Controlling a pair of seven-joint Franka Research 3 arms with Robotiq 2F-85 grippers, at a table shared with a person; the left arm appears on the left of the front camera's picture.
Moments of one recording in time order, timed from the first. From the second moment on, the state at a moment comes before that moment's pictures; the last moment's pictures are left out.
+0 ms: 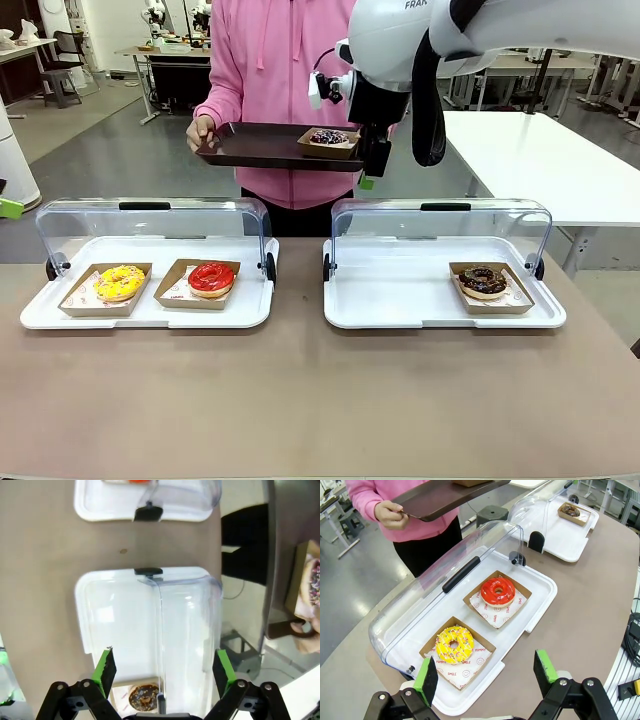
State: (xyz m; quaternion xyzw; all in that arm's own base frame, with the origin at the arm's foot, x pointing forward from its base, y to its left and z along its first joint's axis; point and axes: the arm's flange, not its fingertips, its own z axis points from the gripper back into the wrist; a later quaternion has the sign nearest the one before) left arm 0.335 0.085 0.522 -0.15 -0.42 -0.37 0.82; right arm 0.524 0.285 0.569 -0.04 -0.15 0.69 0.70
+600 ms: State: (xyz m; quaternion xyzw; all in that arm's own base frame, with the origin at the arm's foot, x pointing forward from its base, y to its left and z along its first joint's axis) left arm 0.335 0.086 0.522 -0.15 -0.42 -0.37 0.82; right arm 0.406 0.016 0.608 0.09 -0.28 0.59 0.75
